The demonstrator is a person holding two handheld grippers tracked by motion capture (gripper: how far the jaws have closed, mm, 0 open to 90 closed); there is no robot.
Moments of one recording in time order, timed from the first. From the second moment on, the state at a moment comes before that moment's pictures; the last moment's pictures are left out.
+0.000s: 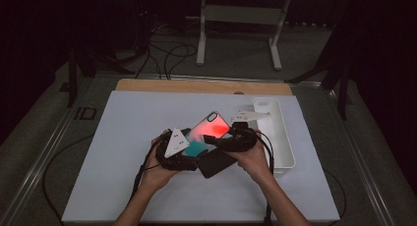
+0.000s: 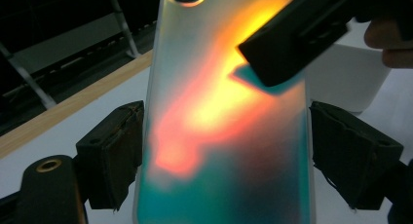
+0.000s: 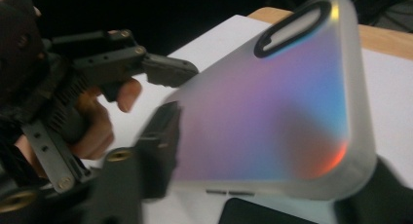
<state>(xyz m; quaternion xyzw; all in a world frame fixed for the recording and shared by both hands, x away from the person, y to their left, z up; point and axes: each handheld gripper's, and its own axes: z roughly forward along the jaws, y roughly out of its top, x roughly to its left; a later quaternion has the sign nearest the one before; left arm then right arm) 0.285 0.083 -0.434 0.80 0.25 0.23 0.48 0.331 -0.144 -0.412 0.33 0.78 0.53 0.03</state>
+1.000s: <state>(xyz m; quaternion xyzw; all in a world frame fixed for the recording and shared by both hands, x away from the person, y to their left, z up) 0.296 0.086 -0.437 0.83 0.26 0.12 0.48 0.326 -0.152 -0.401 0.31 0.77 0.56 0.00</state>
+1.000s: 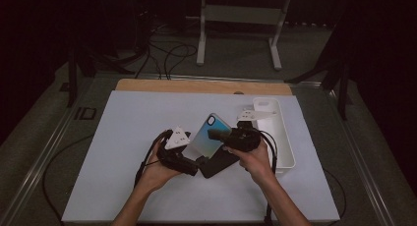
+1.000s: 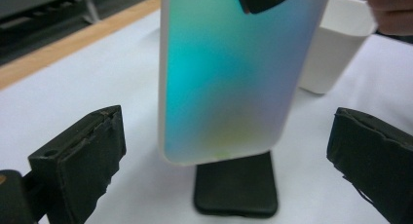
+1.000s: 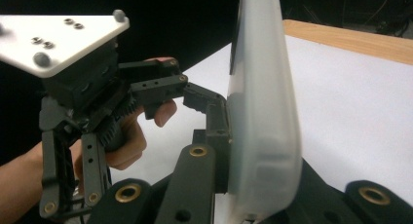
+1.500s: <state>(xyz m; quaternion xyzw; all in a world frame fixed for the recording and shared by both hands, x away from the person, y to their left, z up) 0.295 0.085 -0.438 0.83 0.23 0.05 0.50 0.321 -0.149 -0.394 0.23 0.79 0.57 -0.03</state>
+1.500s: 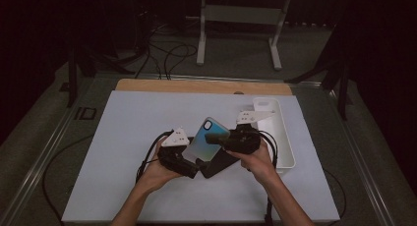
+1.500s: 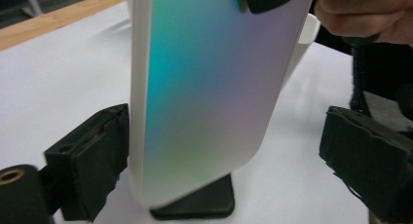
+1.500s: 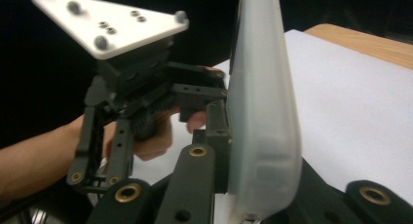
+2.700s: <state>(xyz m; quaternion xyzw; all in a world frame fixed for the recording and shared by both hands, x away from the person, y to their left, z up) 0.294 0.089 -0.438 0.84 0.19 0.02 0.50 0.313 -0.138 -0.388 0.20 0.83 0.52 0.05</state>
